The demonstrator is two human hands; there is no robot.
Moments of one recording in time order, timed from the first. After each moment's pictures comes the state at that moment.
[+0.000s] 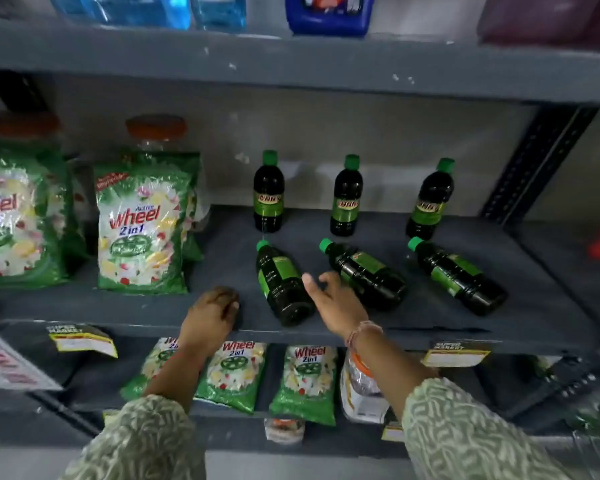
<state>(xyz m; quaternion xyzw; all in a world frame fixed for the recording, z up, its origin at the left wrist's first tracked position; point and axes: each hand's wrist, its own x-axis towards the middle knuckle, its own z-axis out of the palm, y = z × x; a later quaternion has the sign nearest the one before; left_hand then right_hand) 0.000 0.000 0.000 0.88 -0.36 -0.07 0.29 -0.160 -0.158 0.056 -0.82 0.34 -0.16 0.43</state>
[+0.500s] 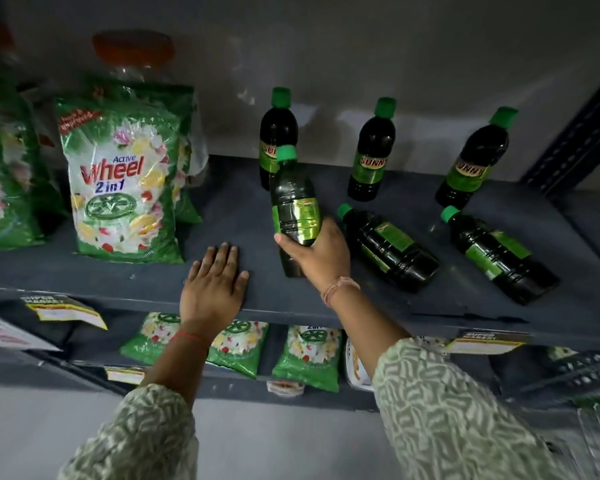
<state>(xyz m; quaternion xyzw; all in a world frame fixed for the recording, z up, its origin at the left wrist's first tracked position) 0.012 -0.018 -0.024 0.92 -0.37 0.00 0.15 -0.082 -0.167 0.033 -0.79 0.37 -0.25 0.42</state>
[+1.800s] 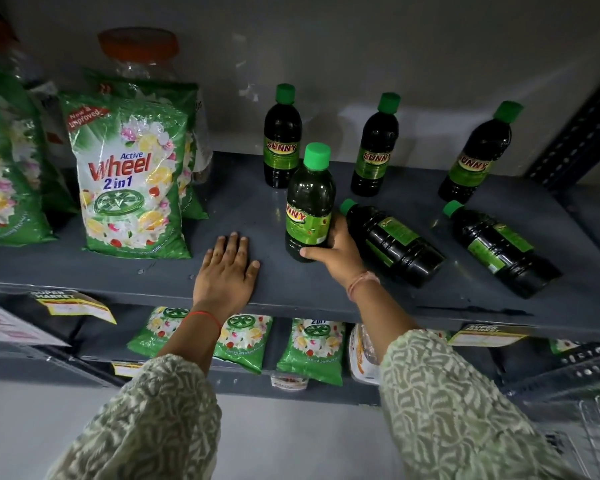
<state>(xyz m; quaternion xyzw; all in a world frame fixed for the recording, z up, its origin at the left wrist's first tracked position) 0.014 -0.030 -0.010 0.92 -0.37 -0.07 0.11 -0.089 -0.195 0.003 -0.73 0.27 -0.21 0.59</state>
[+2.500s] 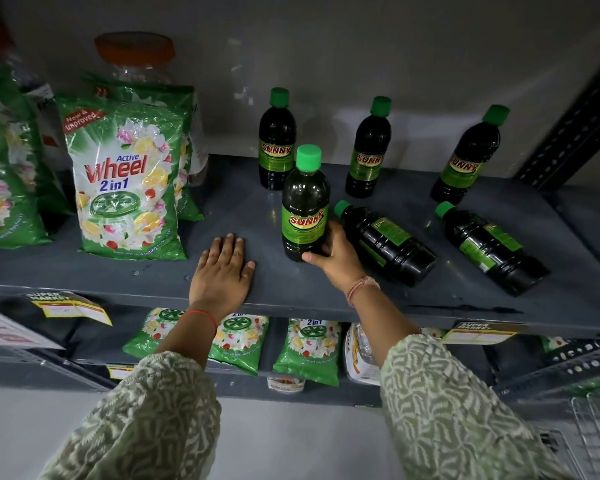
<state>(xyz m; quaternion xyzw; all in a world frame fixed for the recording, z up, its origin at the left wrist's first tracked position) 0.013 -0.030 -0.008 0.92 -0.37 -0.07 0.11 -0.096 -0.198 -0.002 -0.74 0.29 -0.18 0.58</state>
